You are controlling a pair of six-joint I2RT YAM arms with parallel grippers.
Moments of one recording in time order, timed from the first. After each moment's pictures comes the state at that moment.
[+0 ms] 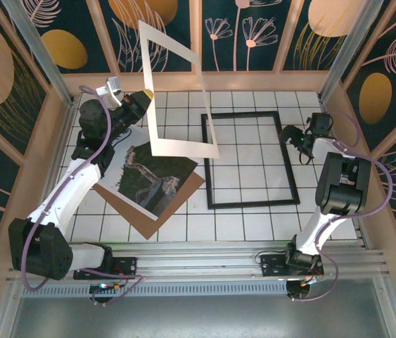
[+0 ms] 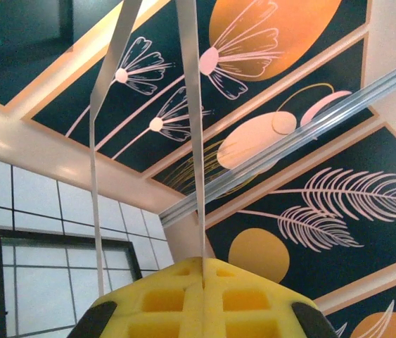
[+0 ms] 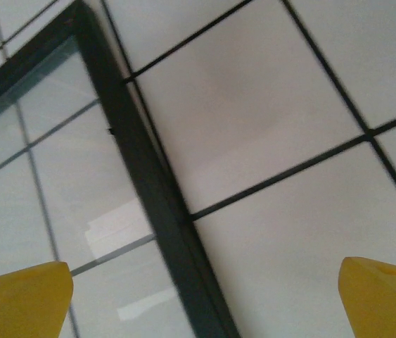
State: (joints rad) left arm -0.24 1.31 1.07 0.29 0.44 -1.01; right arm -0.19 1.81 1.13 -0.19 -0.20 0.34
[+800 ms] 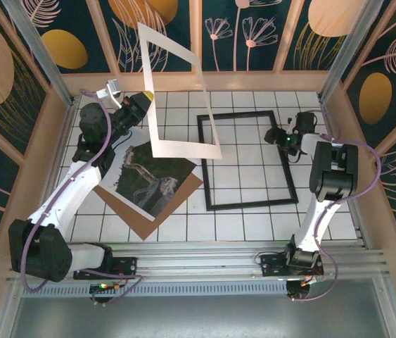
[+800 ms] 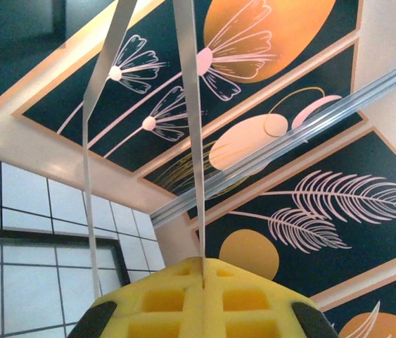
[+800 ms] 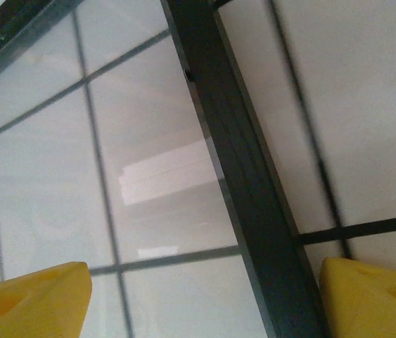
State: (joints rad) left arm -0.25 1.30 1.03 0.35 0.45 -1.05; right arm -0.11 1.97 1.20 -0.19 -0.36 0.30
